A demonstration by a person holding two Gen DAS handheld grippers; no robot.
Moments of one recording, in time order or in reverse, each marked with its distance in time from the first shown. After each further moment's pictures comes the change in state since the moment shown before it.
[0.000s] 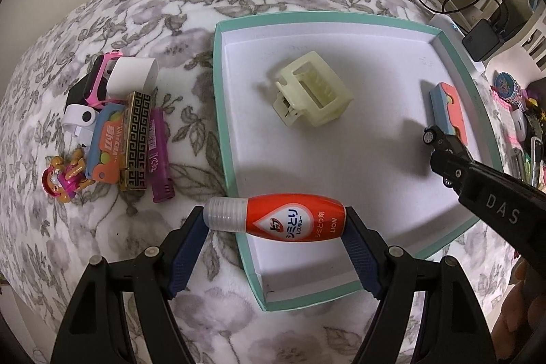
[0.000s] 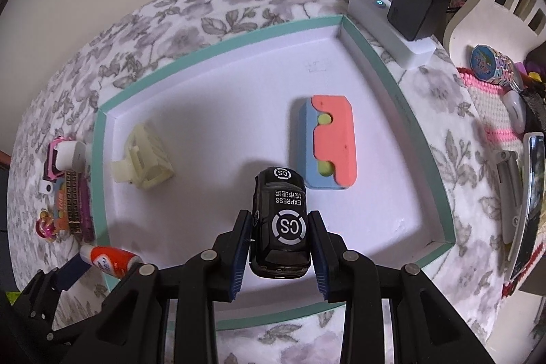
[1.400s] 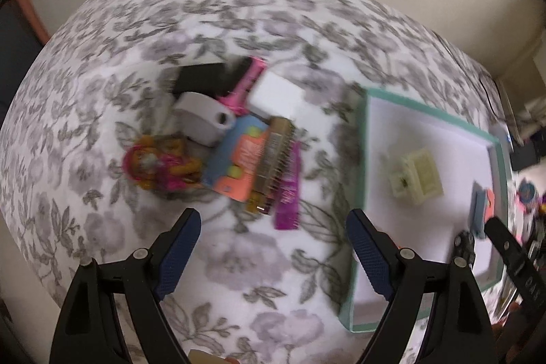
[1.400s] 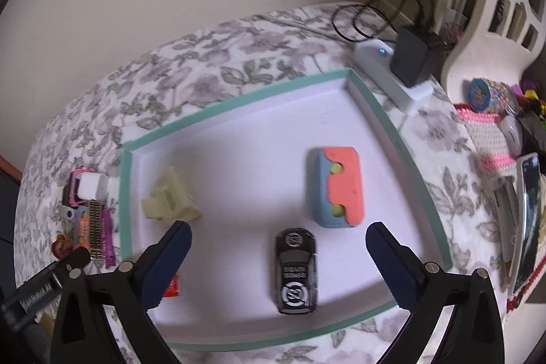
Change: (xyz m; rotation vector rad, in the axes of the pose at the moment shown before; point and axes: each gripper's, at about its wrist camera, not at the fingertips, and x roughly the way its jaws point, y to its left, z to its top) left arm -0.036 0.113 0.012 -0.359 -0.085 0.071; right arm -0.029 0.017 0.006 -0.018 -0.208 0.059
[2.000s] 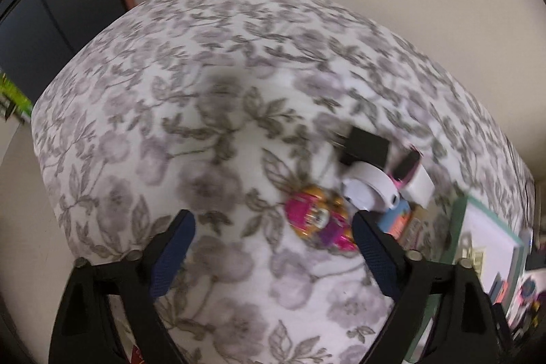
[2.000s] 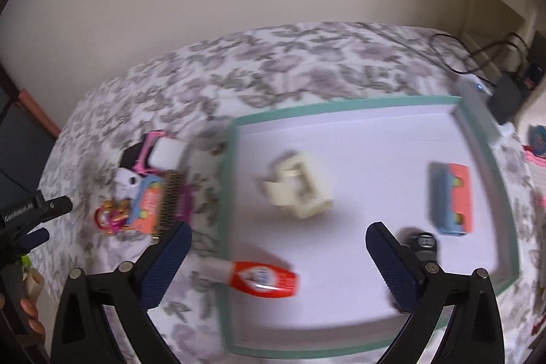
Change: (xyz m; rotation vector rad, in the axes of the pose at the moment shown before) left arm -0.030 0.136 0.017 -0.321 -0.094 0.138; right arm 0.004 0.104 -0.018 -0.189 -0.022 0.176
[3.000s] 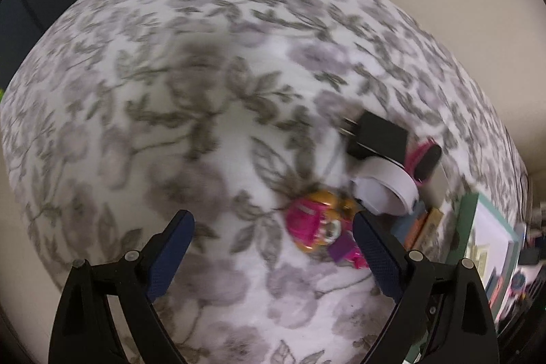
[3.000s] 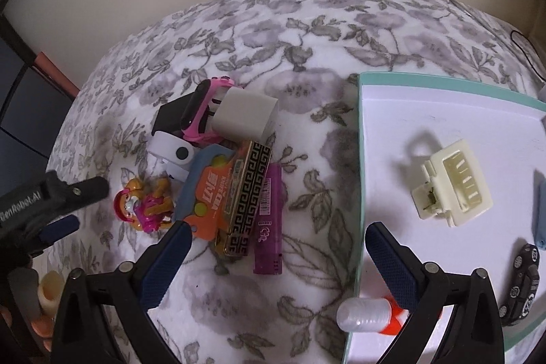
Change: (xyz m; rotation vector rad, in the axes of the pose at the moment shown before) left arm 0.058 -0.002 0.010 0.055 0.144 -0.100; right arm 0.073 0.076 0.003 -0.063 0.165 0.086
